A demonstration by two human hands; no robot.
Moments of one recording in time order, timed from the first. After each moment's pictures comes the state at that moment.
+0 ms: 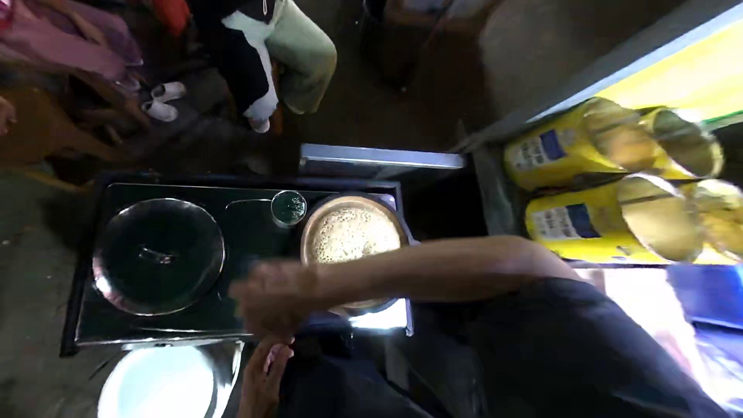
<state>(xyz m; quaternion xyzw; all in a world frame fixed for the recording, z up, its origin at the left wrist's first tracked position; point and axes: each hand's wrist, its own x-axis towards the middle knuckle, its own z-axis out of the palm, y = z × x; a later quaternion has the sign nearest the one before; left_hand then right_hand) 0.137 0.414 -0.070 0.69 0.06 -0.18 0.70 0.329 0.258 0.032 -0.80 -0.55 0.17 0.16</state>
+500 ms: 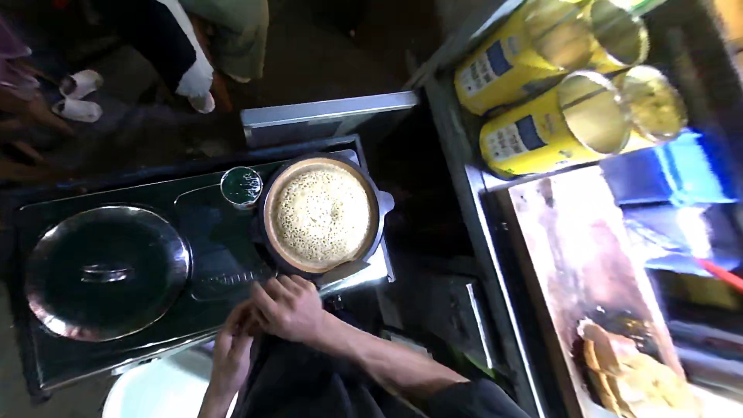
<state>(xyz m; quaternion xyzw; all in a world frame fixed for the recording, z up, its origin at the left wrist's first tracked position) 0.184 0.427 -0.066 0.69 0.00 -0.23 0.68 0.194 0.267 -0.057 -0.95 -0.09 -0.21 0.23</state>
